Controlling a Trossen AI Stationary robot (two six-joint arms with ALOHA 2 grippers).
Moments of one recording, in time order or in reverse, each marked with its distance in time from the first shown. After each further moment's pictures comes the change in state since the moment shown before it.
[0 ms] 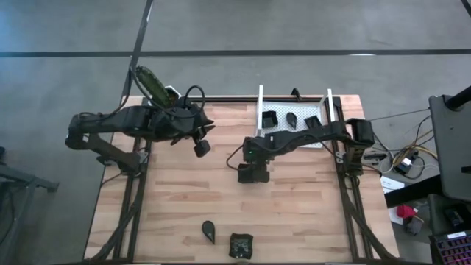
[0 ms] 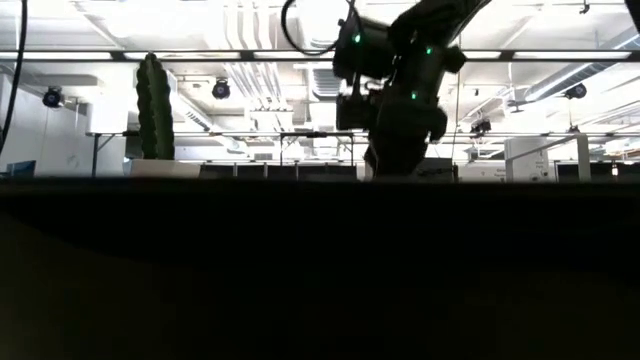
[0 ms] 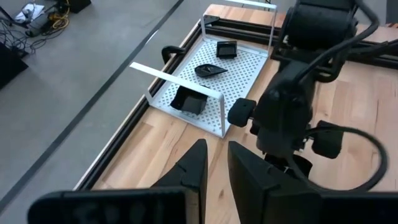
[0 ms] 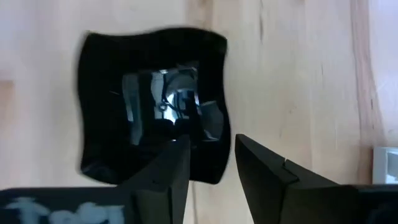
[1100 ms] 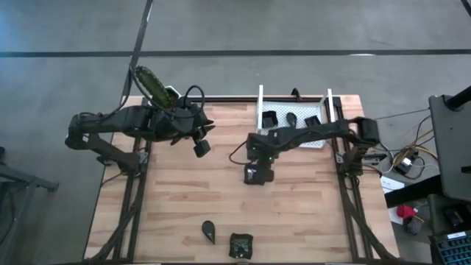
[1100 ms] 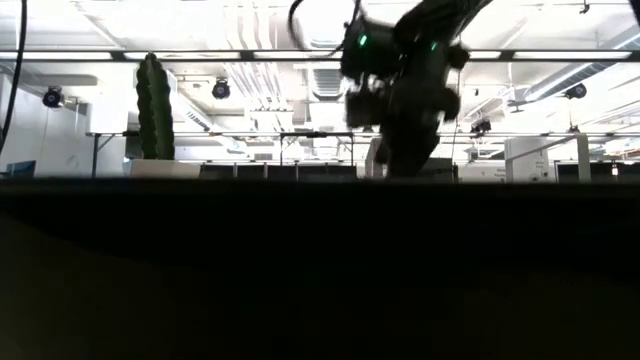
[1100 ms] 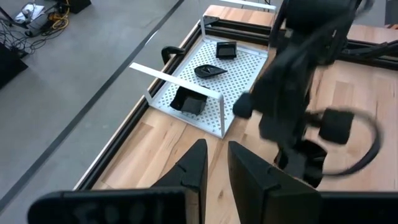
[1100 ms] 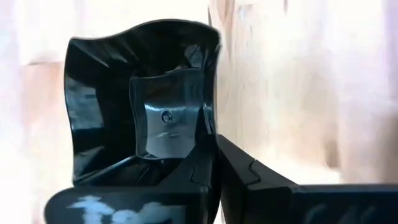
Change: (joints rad) left arm -0.001 0.000 0.000 0.001 0.001 -0.001; right arm -0.028 -0.046 -0.006 -0.083 -0.124 0.025
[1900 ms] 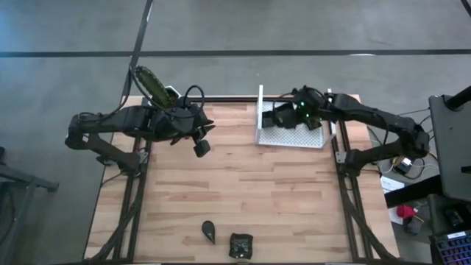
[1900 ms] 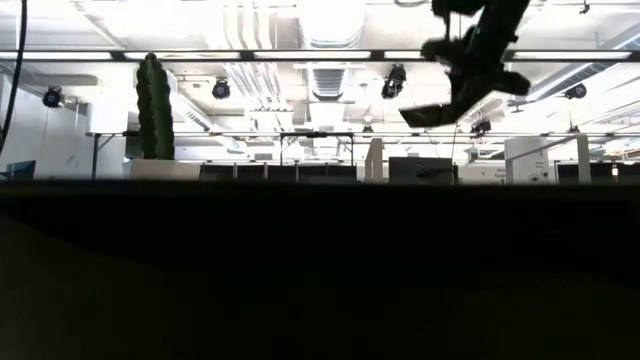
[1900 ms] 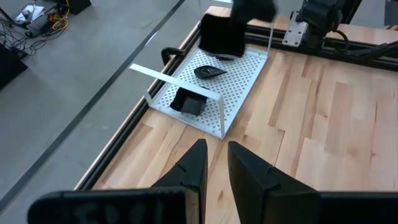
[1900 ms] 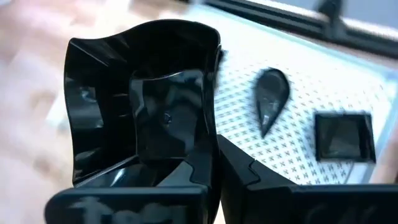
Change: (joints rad) left arm 0.000 0.000 0.000 0.003 0.000 0.002; right arm -0.353 -0.569 -0.067 -0.308 0.408 0.686
